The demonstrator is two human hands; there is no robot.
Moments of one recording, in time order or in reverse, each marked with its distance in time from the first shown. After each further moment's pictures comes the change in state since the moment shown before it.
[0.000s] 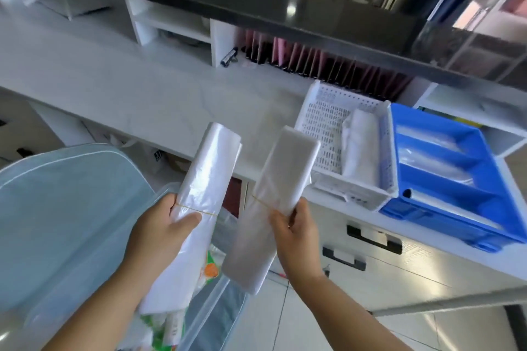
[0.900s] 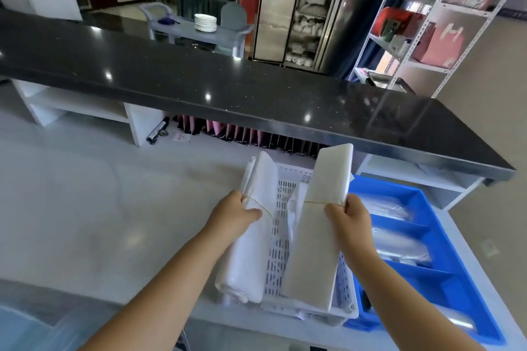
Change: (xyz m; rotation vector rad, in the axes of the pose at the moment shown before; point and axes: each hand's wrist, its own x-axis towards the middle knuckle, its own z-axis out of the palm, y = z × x) left_hand 0.211 0.231 0.176 -0.191 -0.444 0.091; right_hand 0.247 -0.052 -0.177 -0.102 0.388 0.082
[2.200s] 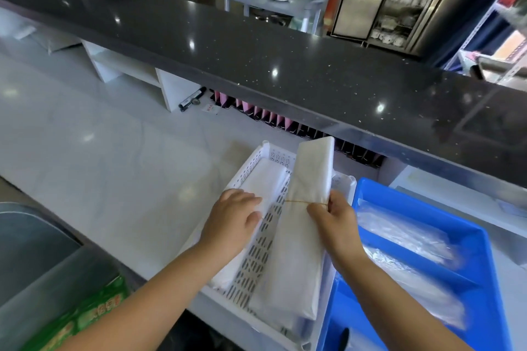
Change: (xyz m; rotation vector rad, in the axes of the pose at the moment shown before) left_hand 0.006 -0.002 0.085 0.545 0.276 0.155; right_hand 0.090 0.040 0.003 0.080 -0.489 -0.023
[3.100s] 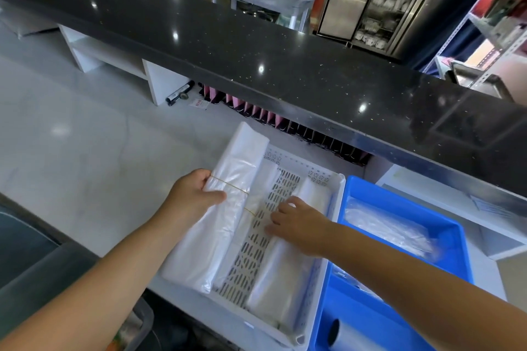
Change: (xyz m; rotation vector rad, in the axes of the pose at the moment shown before) left_hand 0.013 -0.028 -0.052 -0.771 0.015 -0.393; right_hand 0.030 0.011 0.012 -1.474 -0.772 -1.106
